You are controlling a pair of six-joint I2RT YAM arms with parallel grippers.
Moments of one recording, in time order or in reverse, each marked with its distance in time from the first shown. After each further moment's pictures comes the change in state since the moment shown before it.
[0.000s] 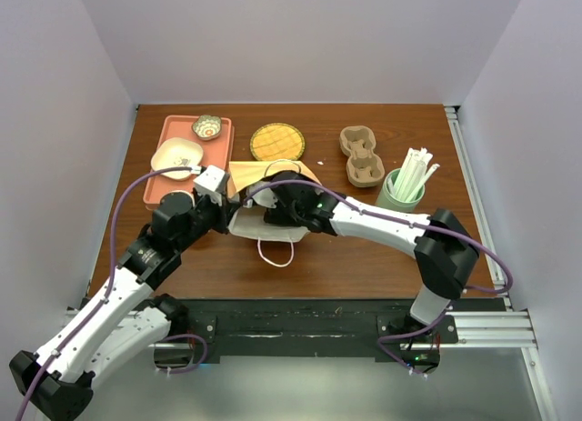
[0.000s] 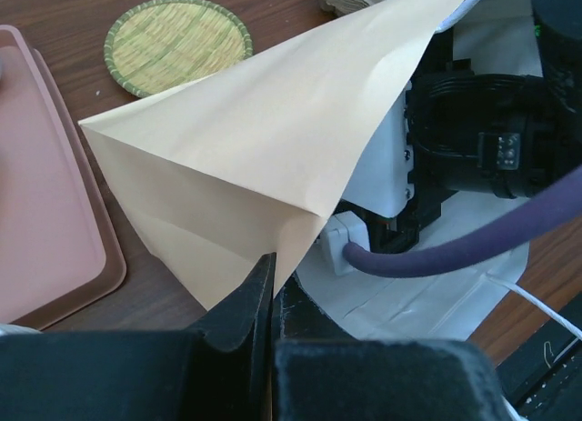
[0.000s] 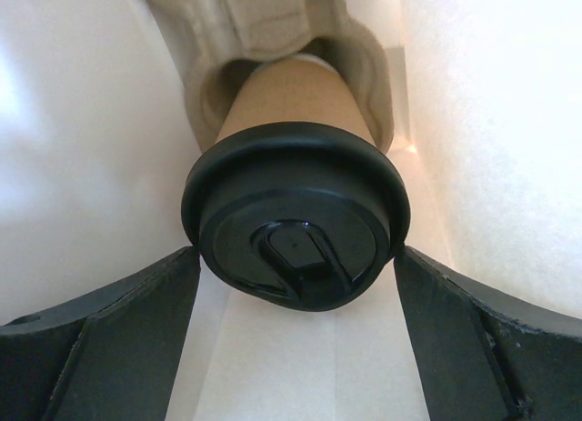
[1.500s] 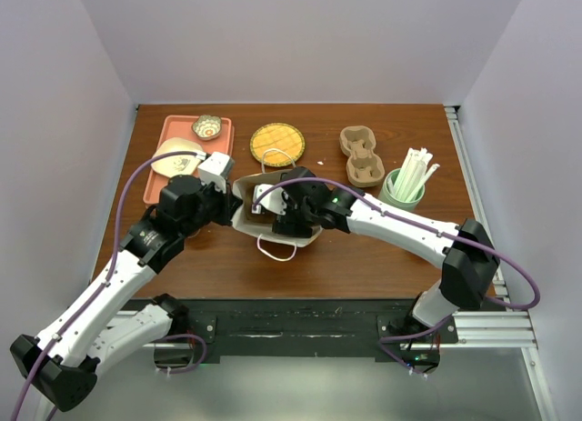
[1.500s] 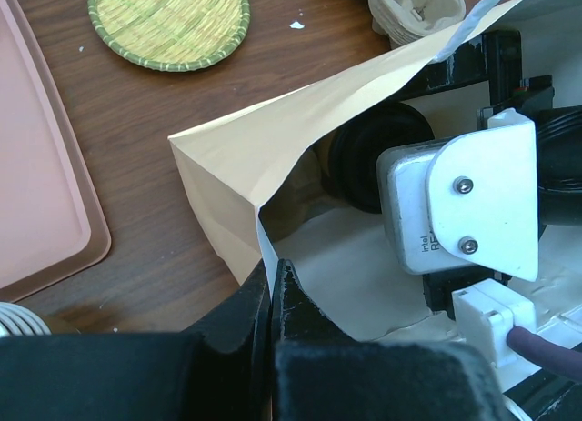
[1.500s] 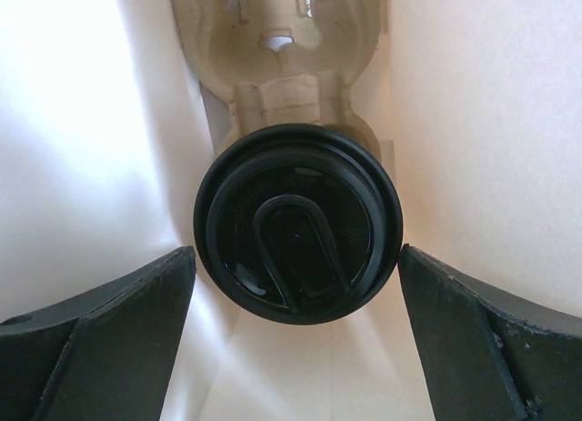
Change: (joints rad) left arm 0.000 0.143 0.184 -0.170 -0.006 -0.079; right arm -0.006 -0.130 0.044 -0.298 -0.217 0.039
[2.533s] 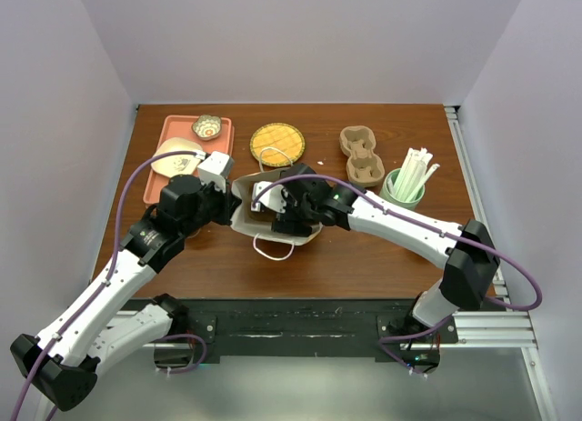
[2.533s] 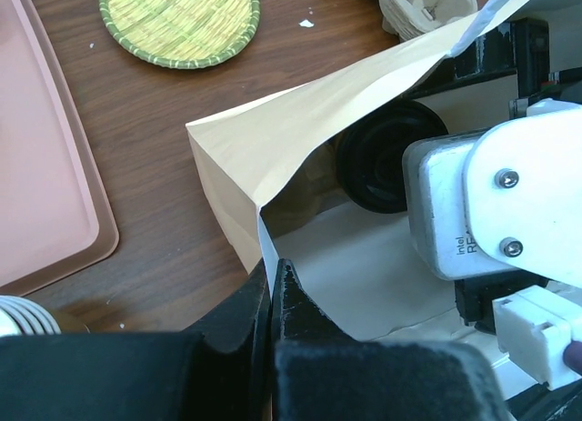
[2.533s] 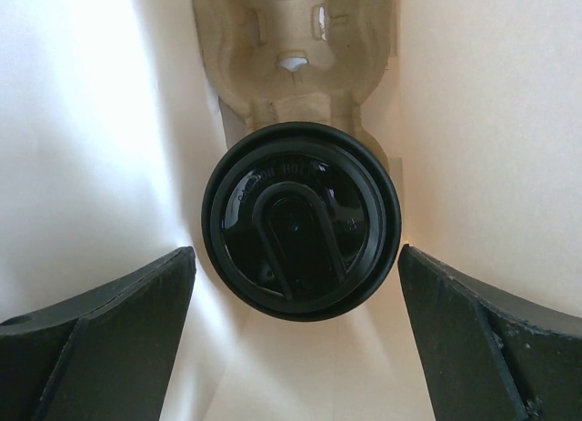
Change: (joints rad) left arm 0.000 0.005 0.004 -0.007 -0.020 0.001; right arm -0.004 -0.001 0.048 -0.058 -0.024 0.009
